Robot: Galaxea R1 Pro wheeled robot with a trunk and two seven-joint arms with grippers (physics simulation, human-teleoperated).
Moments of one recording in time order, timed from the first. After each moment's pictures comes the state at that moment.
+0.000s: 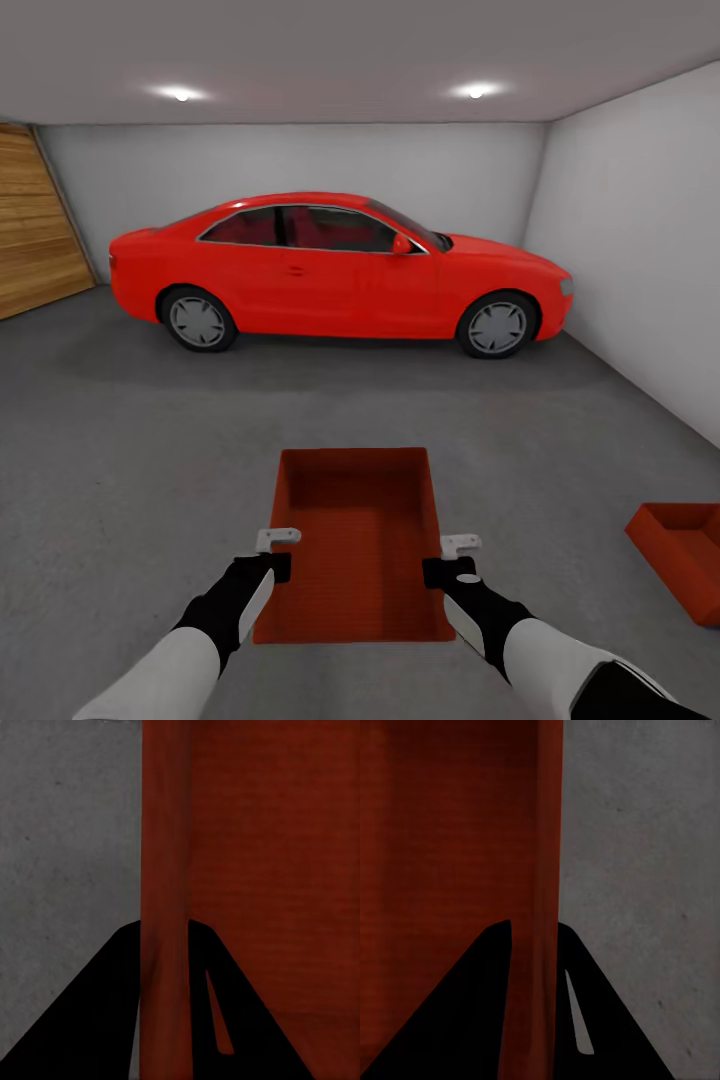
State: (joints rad) left arm -0.66 -0.12 0.00 -0.49 0.02 0.38 0.20; right arm -0.75 0.07 0.65 -0.19 -0.57 -0.01 -0.21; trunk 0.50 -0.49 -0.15
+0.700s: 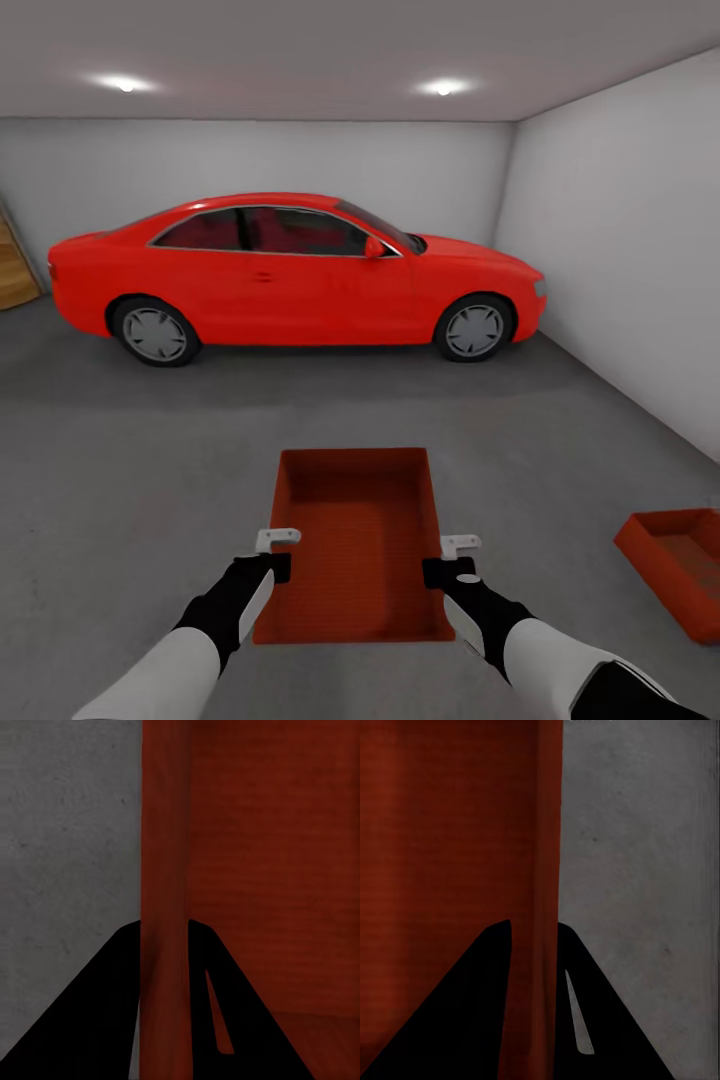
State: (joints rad) left arm -0.66 -0.12 0.00 -0.48 0.02 0.38 0.20; right arm -0.75 0.07 0.65 -0.19 -0.57 -0.01 -0.21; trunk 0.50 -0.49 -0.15
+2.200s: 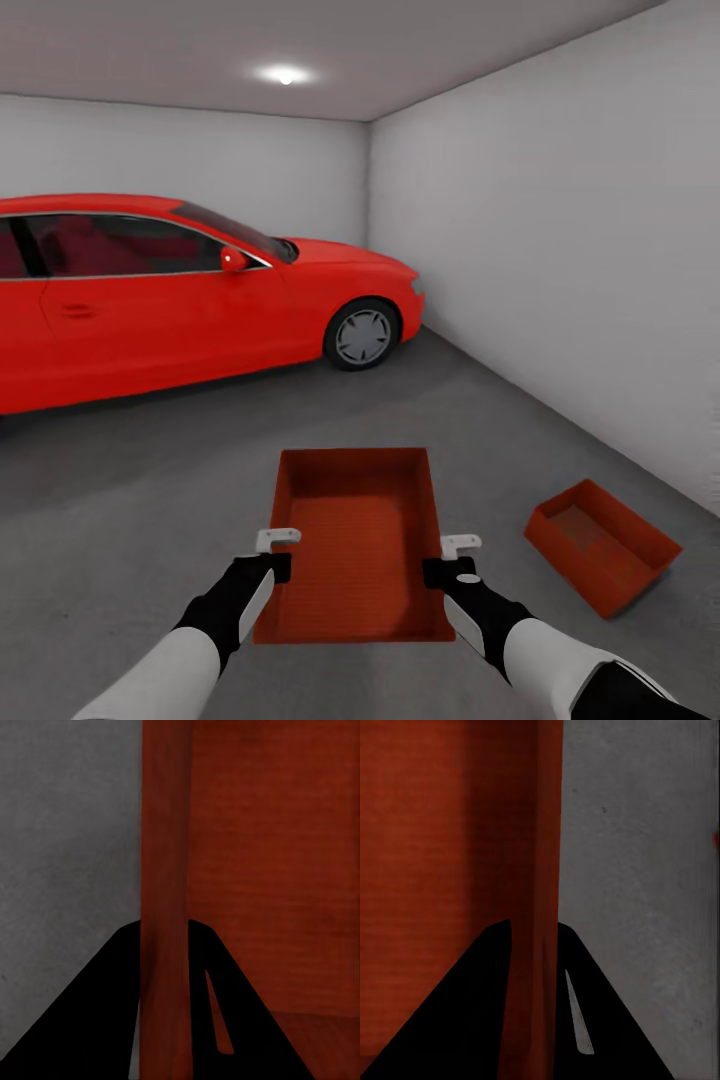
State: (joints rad) left arm -0.66 -0.12 0.00 -0.48 0.02 0.38 0.20; right arm -0.75 0.07 0.65 -0.19 -0.57 -0.01 -0.21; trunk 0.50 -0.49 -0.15
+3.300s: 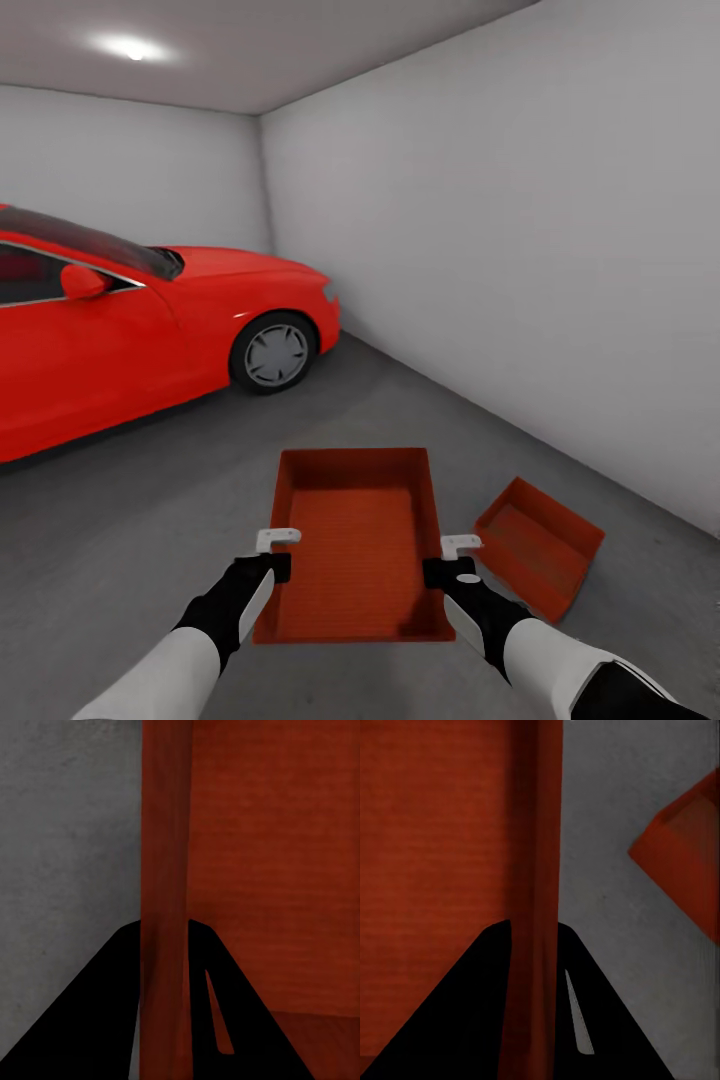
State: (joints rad) left arm -0.66 -0.12 0.00 -0.48 0.02 0.38 0.20; right arm -0.75 0.07 0.65 -0.19 -0.57 -0.01 -0.21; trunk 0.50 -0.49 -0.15
